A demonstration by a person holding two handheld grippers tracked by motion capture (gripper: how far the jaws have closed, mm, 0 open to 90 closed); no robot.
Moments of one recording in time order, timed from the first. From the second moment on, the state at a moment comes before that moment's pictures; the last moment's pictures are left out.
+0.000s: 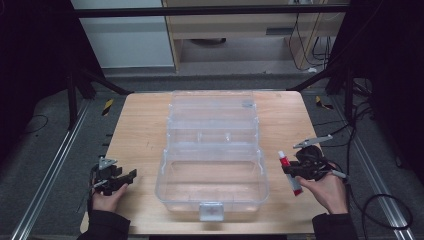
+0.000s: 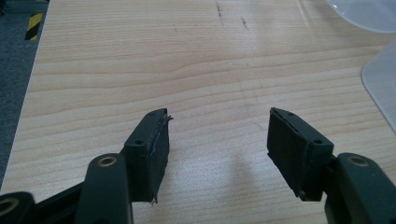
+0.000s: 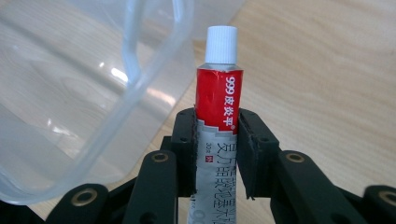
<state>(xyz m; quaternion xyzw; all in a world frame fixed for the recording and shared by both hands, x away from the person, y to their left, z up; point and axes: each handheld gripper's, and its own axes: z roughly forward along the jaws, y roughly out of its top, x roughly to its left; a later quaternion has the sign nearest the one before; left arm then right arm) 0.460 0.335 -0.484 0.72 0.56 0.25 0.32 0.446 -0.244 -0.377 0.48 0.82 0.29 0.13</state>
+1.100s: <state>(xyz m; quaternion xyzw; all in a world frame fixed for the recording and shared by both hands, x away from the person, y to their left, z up) 0.462 0.334 -0.486 0.72 0.57 0.25 0.32 0.464 -0.160 -0.301 0.26 0.91 0.31 0.11</state>
